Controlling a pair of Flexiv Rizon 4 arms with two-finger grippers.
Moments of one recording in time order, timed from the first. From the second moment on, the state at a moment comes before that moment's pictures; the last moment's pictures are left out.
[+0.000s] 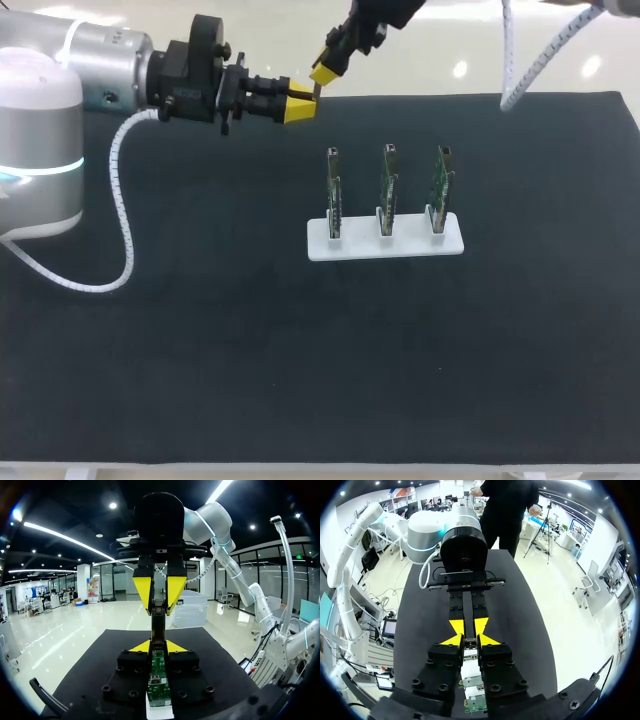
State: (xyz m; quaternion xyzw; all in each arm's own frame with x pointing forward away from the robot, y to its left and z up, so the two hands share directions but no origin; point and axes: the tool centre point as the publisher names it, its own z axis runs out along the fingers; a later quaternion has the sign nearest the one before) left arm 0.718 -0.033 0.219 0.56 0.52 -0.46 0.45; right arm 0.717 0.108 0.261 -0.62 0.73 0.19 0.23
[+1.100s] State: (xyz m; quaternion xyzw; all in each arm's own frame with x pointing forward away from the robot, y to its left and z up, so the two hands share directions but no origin) left arm 0.711 -0.006 0.214 0.58 0.54 -0.44 0.42; right arm 0.720 0.111 0.261 -0.63 0.73 0.18 0.22
